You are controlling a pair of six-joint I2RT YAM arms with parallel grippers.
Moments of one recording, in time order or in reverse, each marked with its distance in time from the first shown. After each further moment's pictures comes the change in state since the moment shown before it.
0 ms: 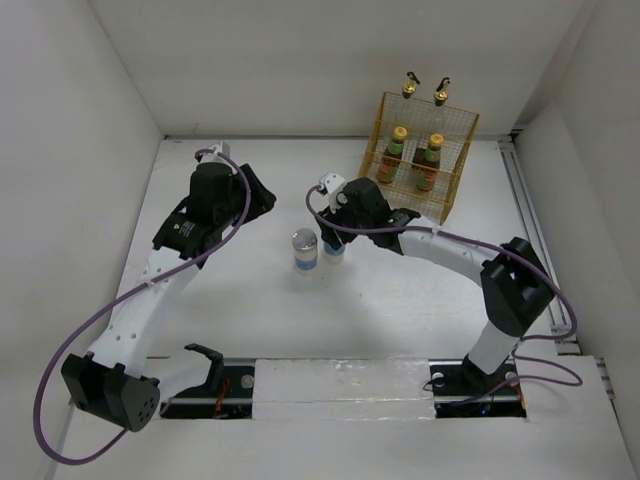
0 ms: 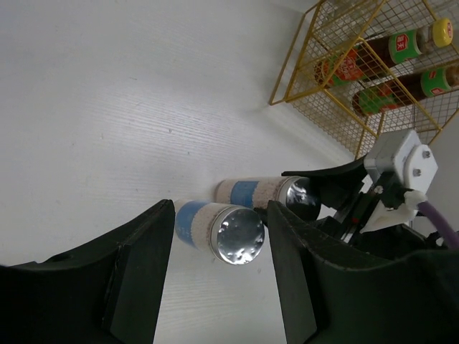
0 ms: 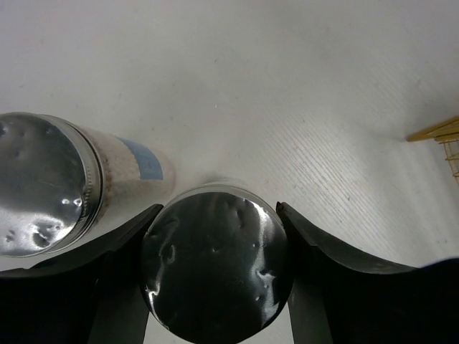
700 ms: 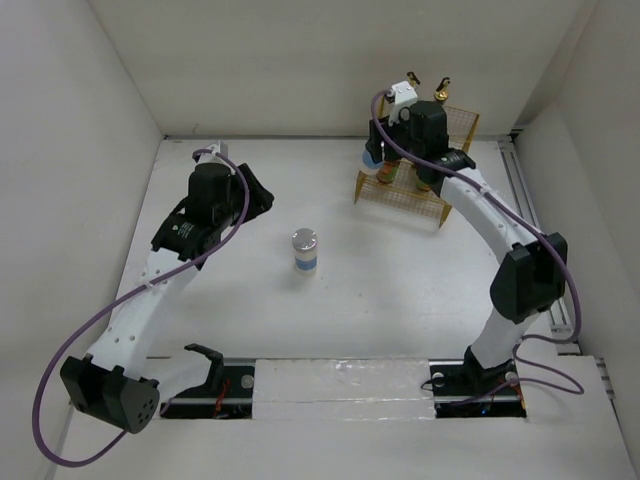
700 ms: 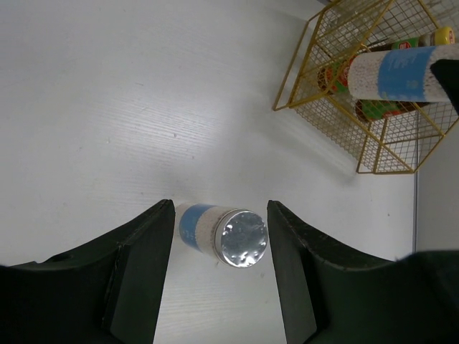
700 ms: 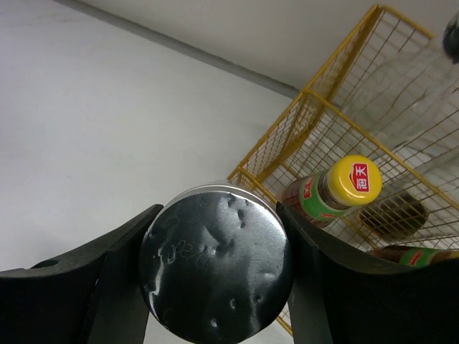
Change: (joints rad) left arm 0.000 -0.010 0.000 -0.001 -0.022 0.004; right arm -0.351 0.006 0.392 -0.045 0.002 0.039
